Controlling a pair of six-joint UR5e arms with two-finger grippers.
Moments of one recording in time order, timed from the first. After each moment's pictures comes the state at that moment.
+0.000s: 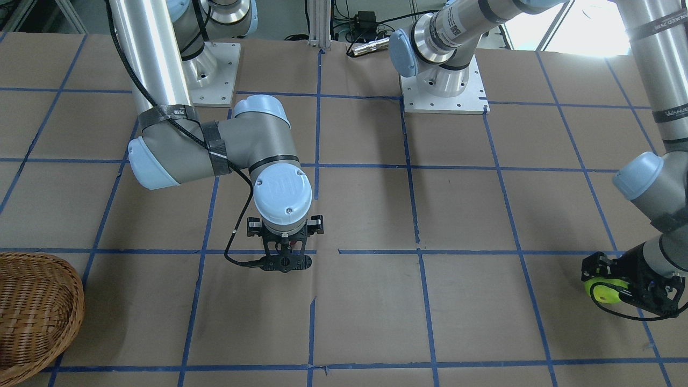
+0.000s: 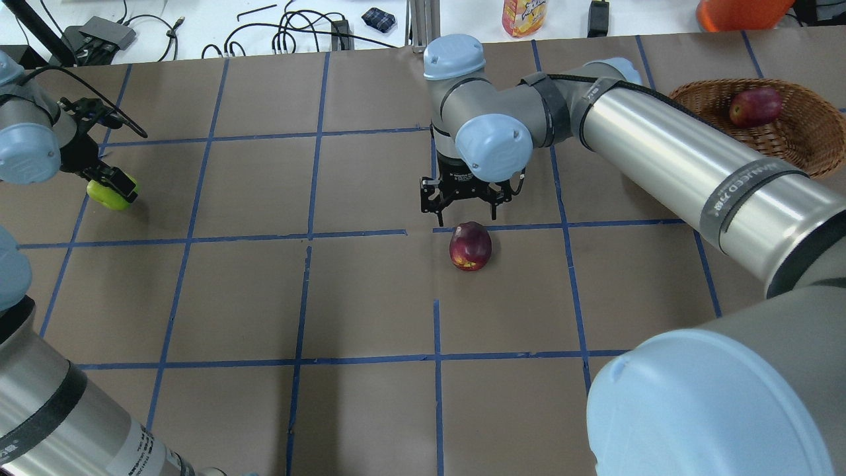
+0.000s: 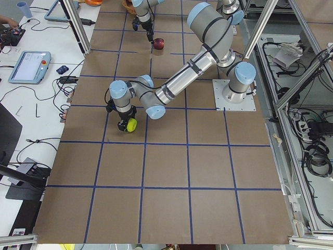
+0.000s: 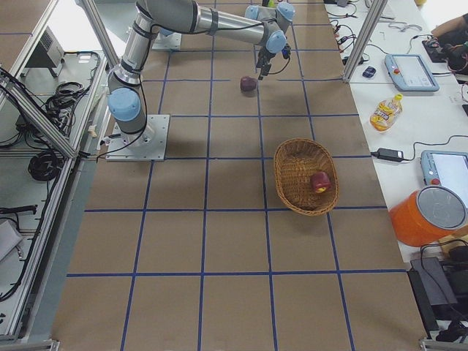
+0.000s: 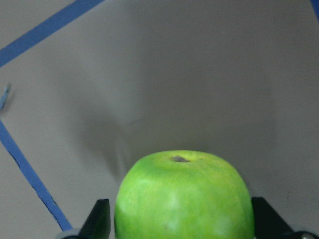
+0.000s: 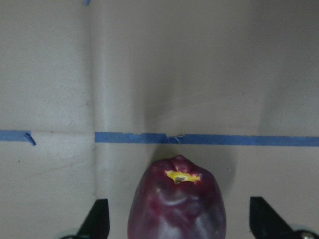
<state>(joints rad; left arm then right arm) -1.04 -2.17 -1.50 -1.04 1.63 0.95 1.88 -1.03 1.53 -1.85 -1.57 0.25</state>
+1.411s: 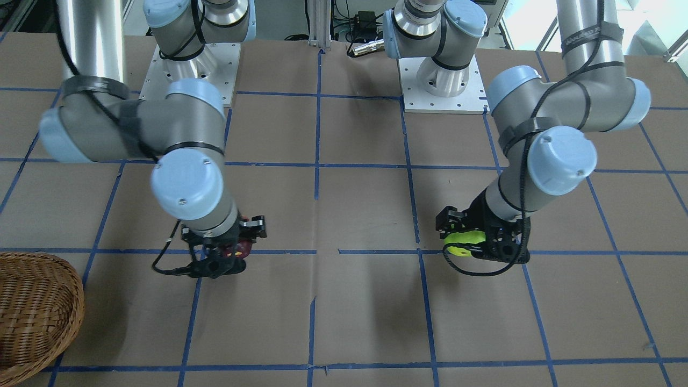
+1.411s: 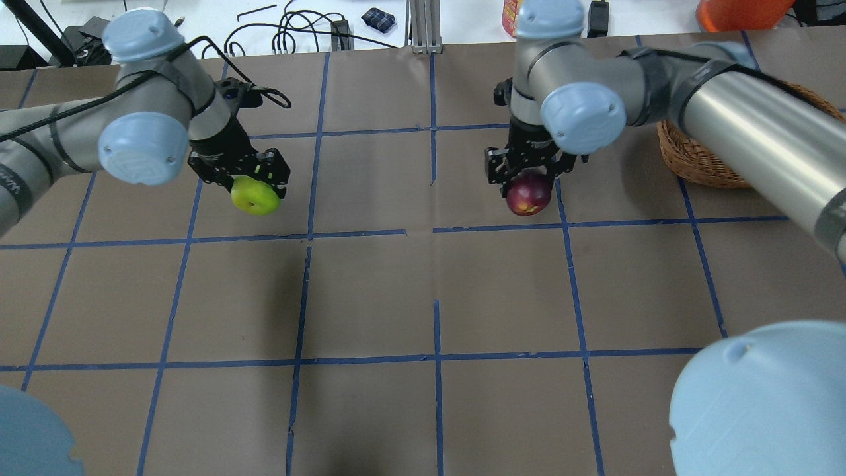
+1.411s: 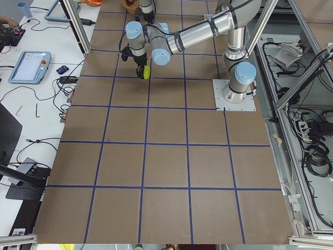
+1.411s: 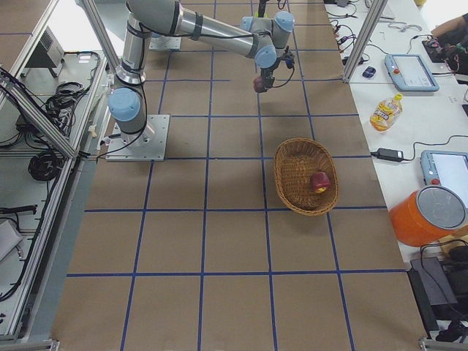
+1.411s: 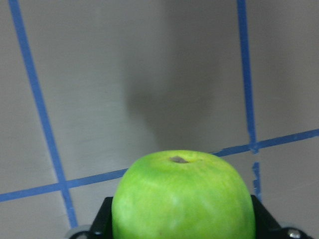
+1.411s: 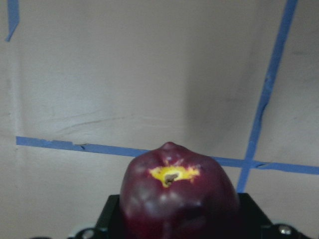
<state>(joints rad) -1.52 -1.89 -1.71 -1.19 1.52 0.13 1.65 -1.12 1.50 -1.78 -1.57 -0.08</state>
